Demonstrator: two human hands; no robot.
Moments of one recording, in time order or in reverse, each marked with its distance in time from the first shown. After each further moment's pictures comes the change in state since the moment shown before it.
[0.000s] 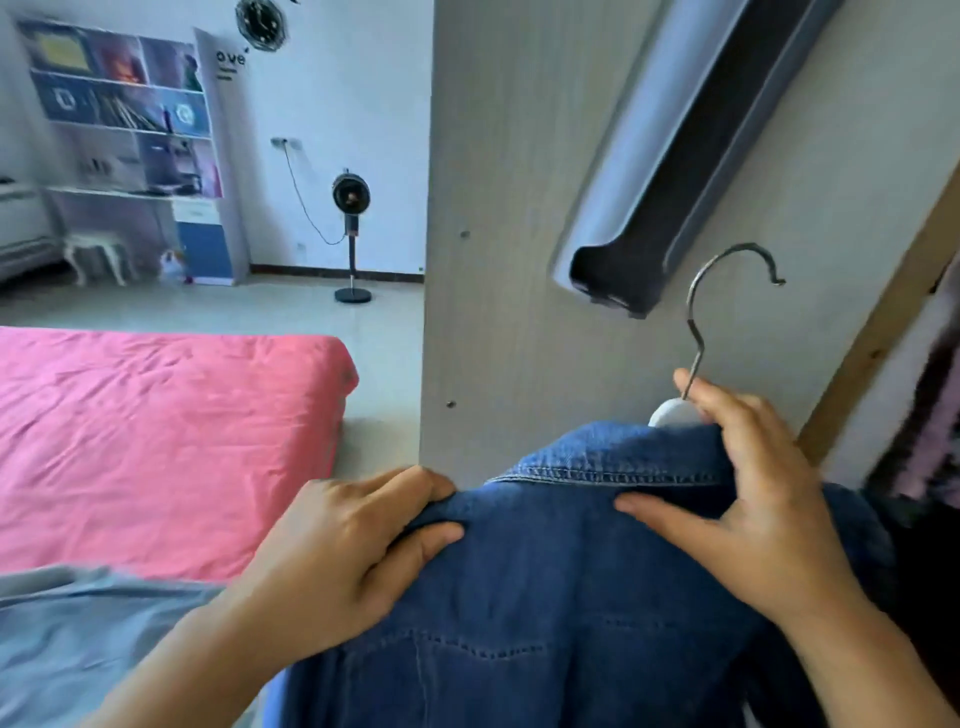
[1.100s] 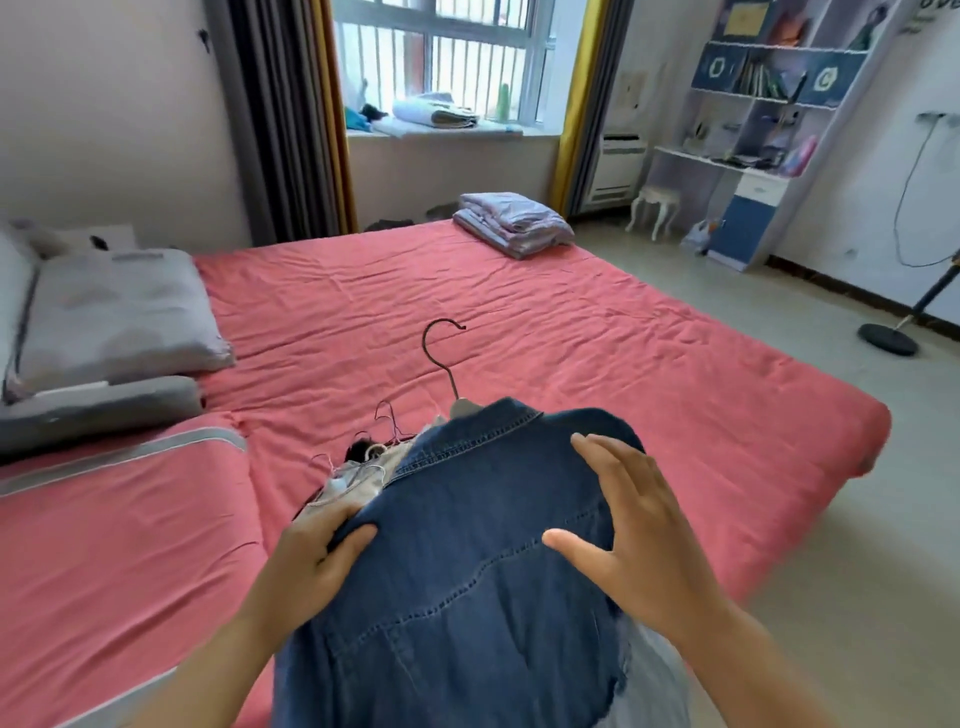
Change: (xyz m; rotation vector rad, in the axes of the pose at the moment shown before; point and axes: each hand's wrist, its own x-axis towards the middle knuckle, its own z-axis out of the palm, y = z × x) left_hand -0.449 -0.245 -0.189 0.334 0.551 -1.287; right_hand 0.069 -0.417 0.486 0.667 -0.690 -0.679
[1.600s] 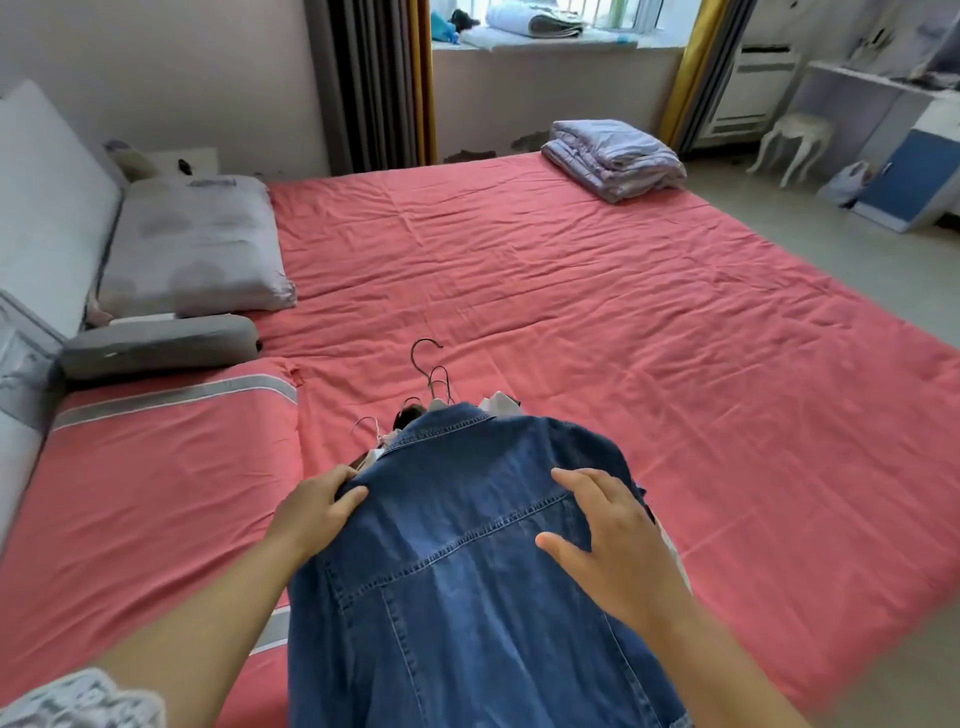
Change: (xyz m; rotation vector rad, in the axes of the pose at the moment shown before) left_hand 0.069 -0.153 0.030 0.263 -0.136 -0.595; right_hand 0.082 0.056 0.133 0.150 -0.303 0.047
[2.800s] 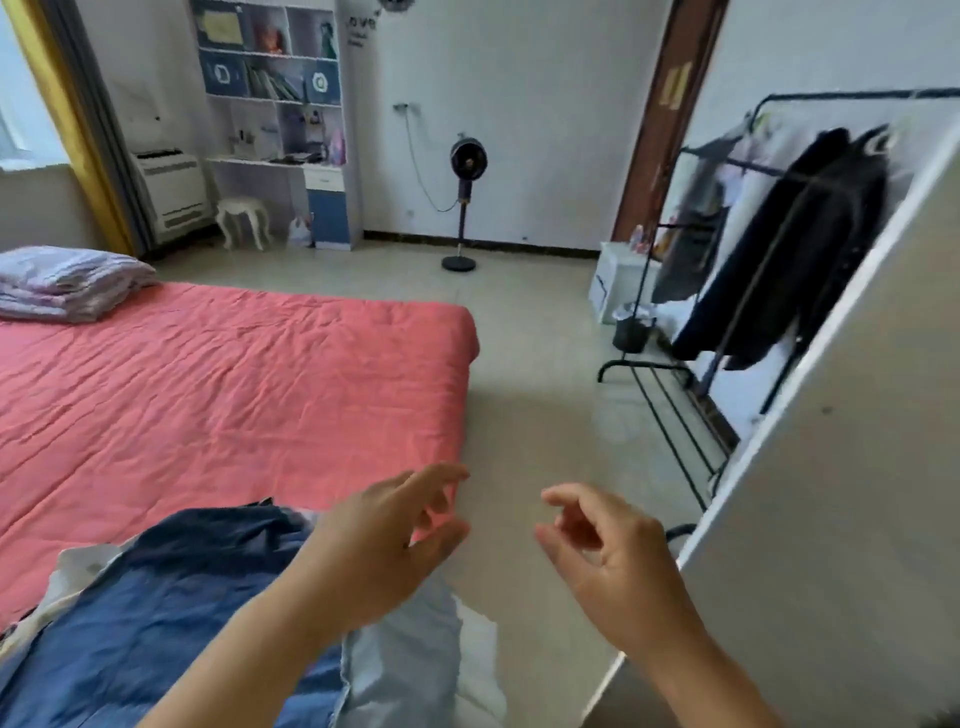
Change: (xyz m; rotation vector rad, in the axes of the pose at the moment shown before) left_hand -0.325 0.309 -0.001 -0.013 -0.594 1.440; right_hand -0.395 -0.146 -0.134 -0.120 0.917 0.691
